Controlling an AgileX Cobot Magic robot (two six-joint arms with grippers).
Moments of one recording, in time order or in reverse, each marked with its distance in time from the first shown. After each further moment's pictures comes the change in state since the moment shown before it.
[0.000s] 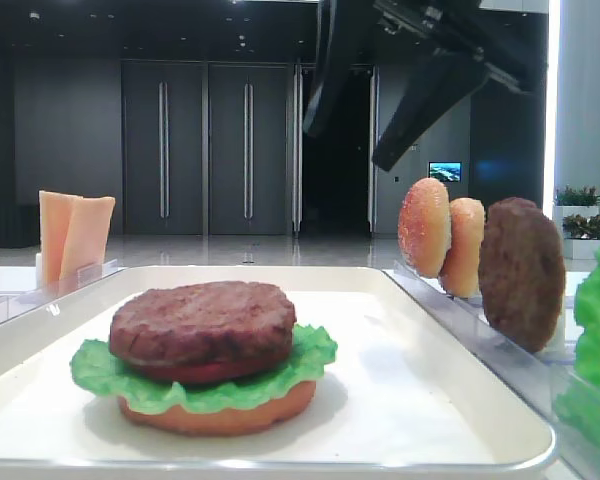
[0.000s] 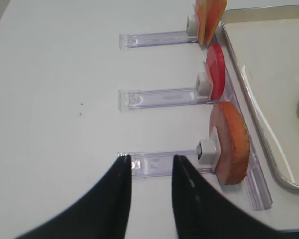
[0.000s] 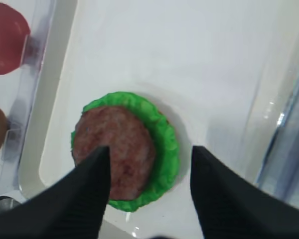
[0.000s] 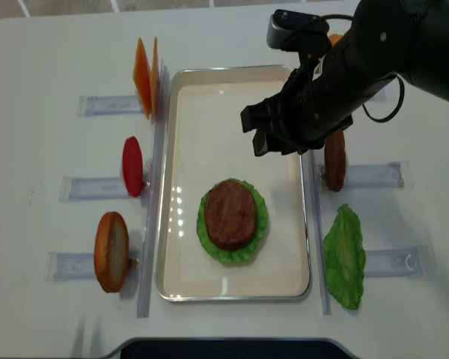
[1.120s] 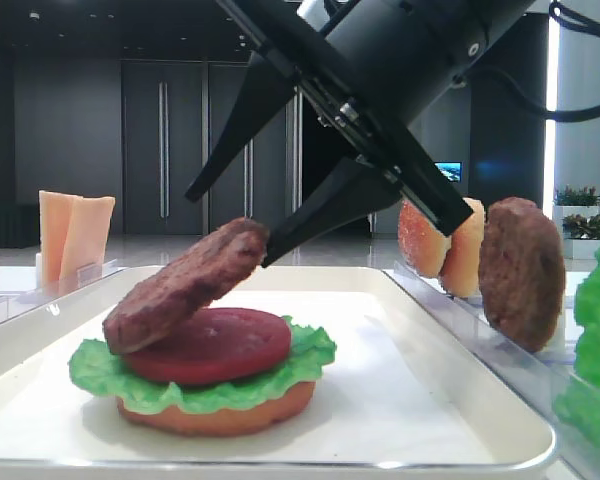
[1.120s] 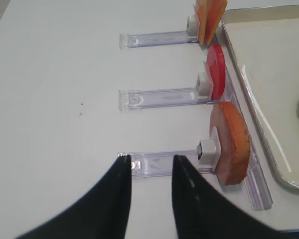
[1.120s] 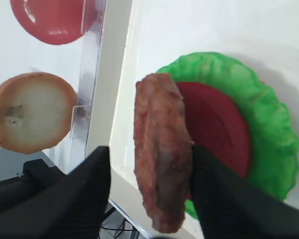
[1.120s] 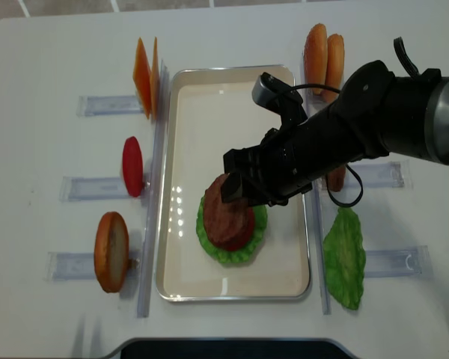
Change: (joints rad) left arm 0.000 0.000 0.000 0.000 0.000 0.000; right arm 0.017 0.102 0.216 0.756 -0.147 -0.599
